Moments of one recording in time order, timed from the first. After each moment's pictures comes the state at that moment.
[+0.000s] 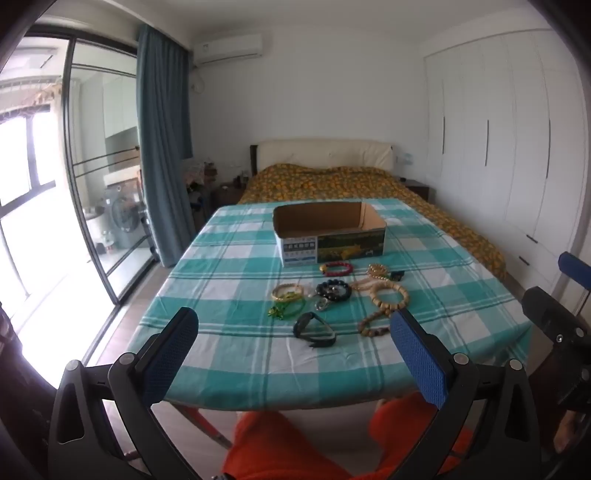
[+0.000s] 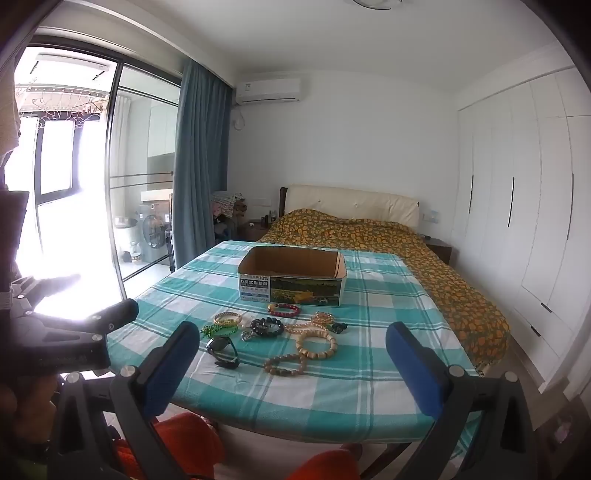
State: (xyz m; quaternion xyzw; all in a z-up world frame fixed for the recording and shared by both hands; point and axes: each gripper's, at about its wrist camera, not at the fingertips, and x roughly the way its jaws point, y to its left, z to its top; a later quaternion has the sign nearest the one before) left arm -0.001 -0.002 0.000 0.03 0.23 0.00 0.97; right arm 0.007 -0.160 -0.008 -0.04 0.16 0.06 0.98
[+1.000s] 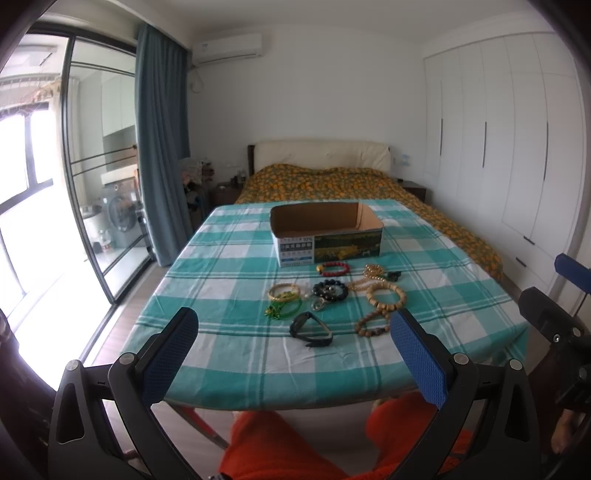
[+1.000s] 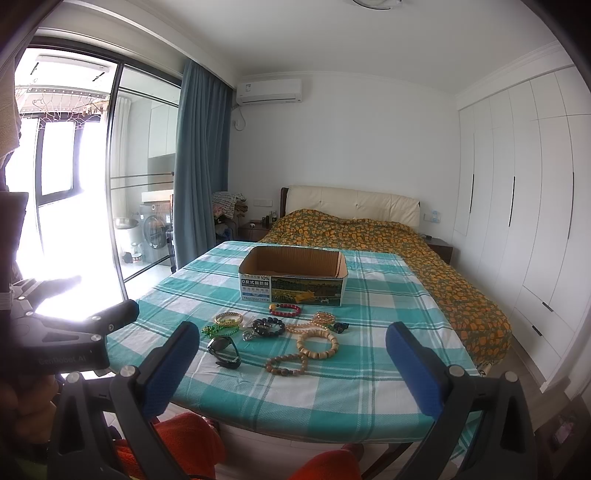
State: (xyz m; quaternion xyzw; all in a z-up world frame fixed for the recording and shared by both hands) left arm 0.001 0.002 -0.001 0.01 0.24 -0.01 0.97; right arm 0.007 -0.160 -0.009 -0.04 0.17 0.06 0.98
